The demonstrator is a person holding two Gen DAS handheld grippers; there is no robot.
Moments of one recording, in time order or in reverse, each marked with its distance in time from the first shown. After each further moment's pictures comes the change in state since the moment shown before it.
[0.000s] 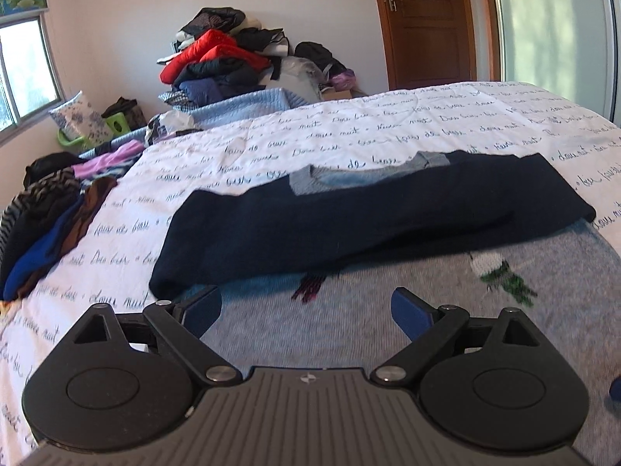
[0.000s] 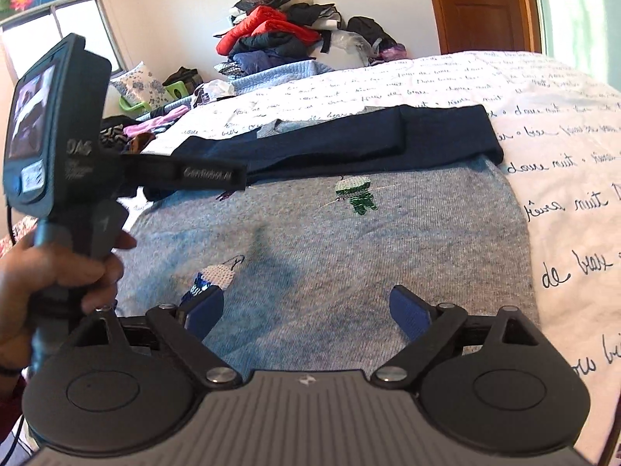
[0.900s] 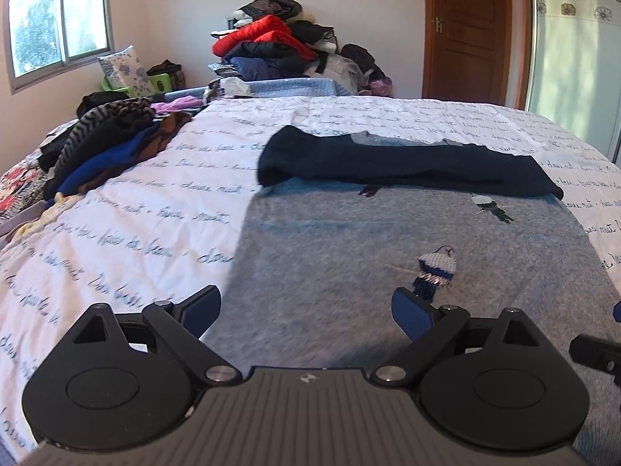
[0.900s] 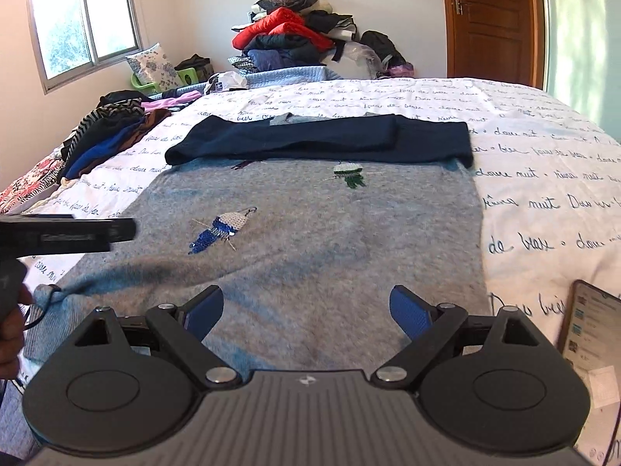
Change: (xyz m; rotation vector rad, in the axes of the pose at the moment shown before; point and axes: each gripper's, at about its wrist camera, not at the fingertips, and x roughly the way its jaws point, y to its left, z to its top) left arm -0.132 0.071 -0.099 -0.196 0.001 0.027; right arm -0.065 0.010 -0.042 -0.123 -0.018 -0.046
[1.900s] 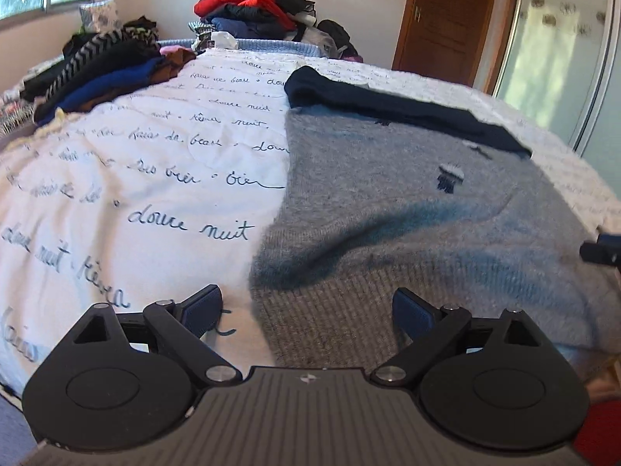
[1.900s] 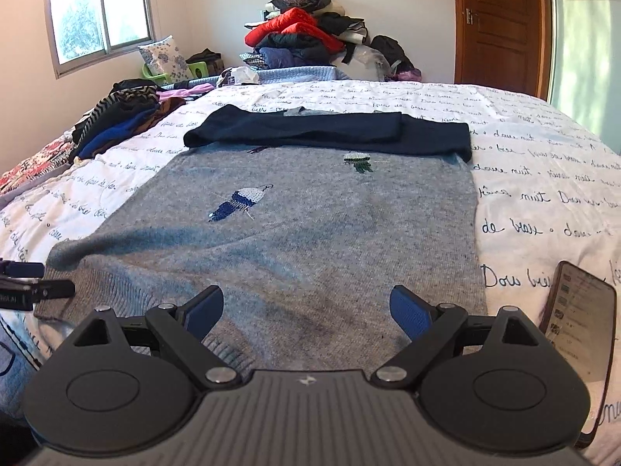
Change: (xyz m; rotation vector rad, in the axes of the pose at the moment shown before) left arm -0.026 0.101 -0.081 -0.089 0.084 -0.218; right arm -0.027 0.013 -0.025 -0.068 -0.007 -0.006
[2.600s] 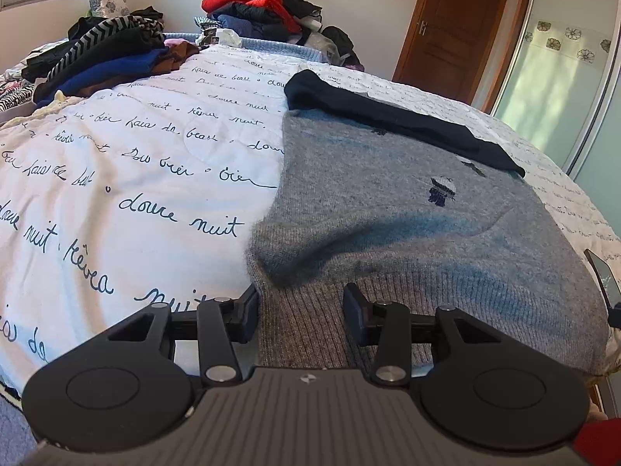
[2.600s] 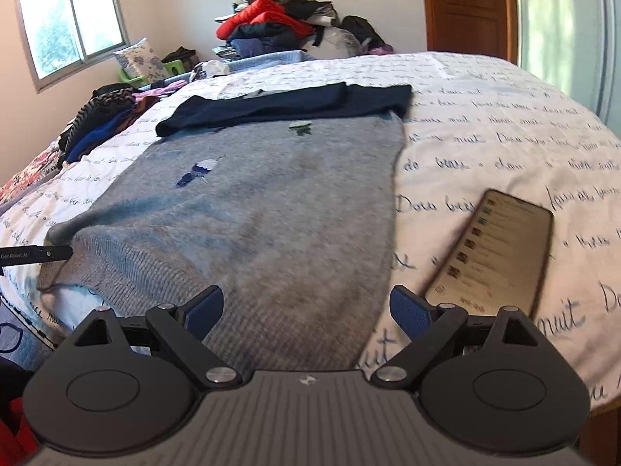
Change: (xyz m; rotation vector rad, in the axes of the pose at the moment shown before) left arm -0.001 -0.001 -0.003 -0.057 -0.013 -0.020; right arm -0.048 -0.056 -0.041 0.125 0.059 -0.008
